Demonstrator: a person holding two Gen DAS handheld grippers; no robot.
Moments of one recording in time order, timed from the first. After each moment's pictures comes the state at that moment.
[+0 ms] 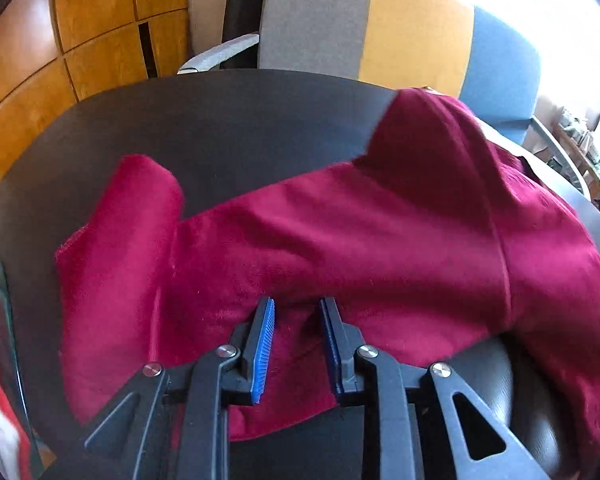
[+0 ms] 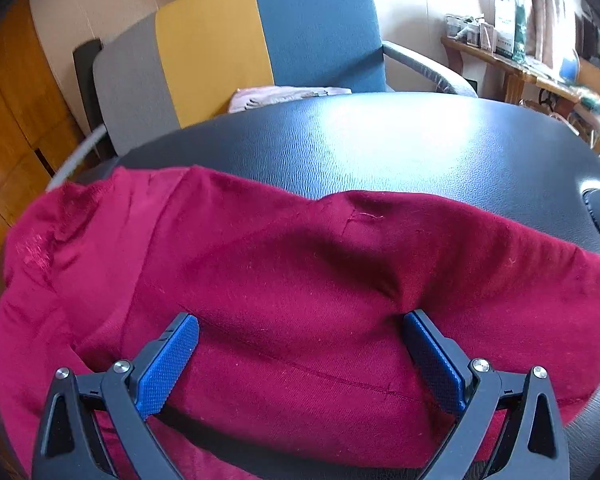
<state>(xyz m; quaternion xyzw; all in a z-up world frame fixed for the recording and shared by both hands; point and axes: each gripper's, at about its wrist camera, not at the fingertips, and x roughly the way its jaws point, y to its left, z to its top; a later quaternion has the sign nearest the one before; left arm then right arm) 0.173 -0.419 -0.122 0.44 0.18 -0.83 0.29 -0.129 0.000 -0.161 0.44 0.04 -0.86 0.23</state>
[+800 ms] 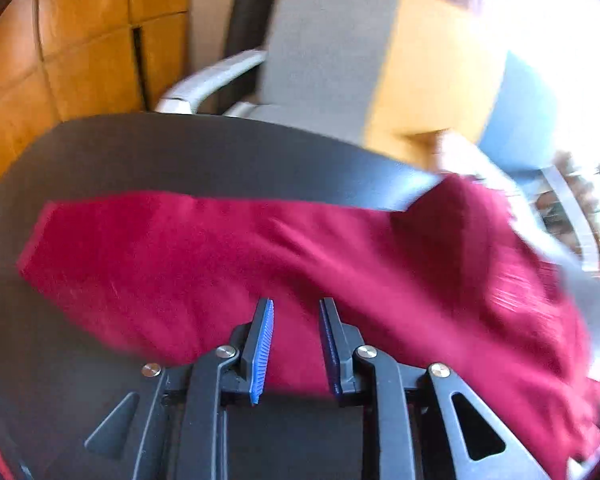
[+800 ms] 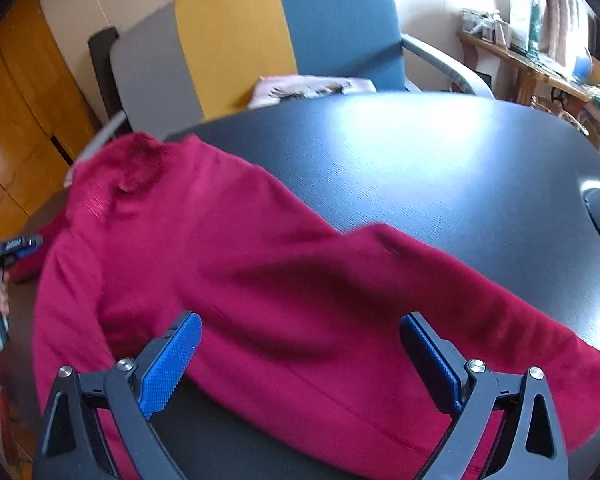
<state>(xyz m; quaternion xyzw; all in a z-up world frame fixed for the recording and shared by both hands) 0.120 -0.480 -0.069 0.40 0.24 -0.85 0.23 -0.086 -0.017 -0.130 0.46 0.03 -0.85 0.27</state>
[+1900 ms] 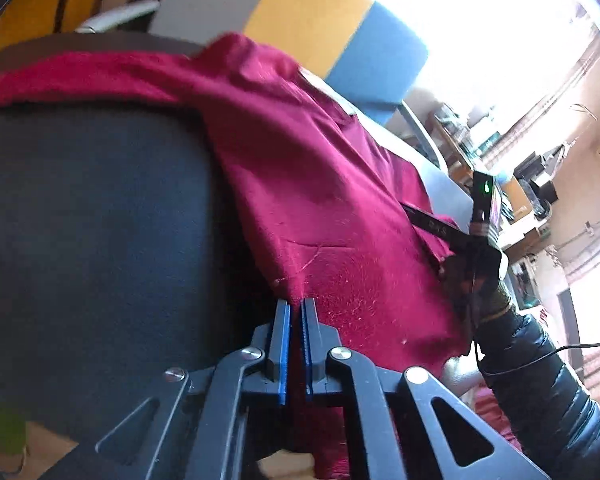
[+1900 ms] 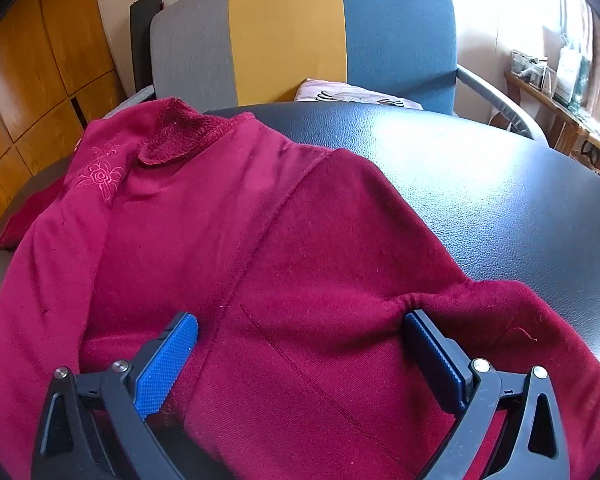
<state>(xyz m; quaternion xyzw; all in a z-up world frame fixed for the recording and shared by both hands) 0.226 -0.299 -0.062 0.41 0.30 -0.86 0.07 -0.094 -0.096 -0.162 0.42 0.10 -0.85 0.30</state>
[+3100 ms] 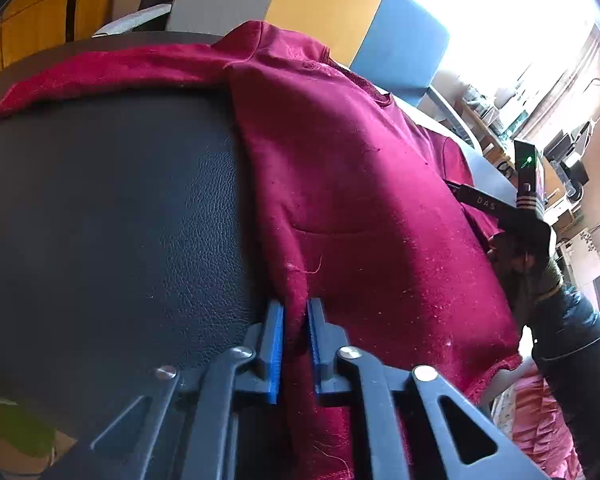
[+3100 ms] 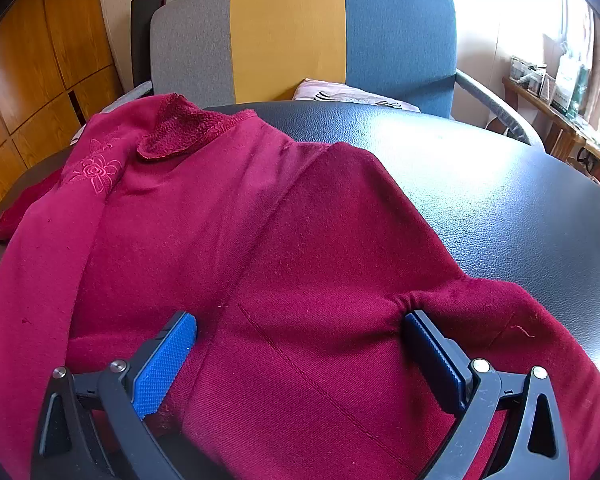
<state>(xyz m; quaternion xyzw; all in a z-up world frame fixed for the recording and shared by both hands) 0.225 -0.293 -0.112 0.44 0.27 -0.85 0.09 -0.089 -0.103 -0.162 0.42 0.12 -0.85 0.29</state>
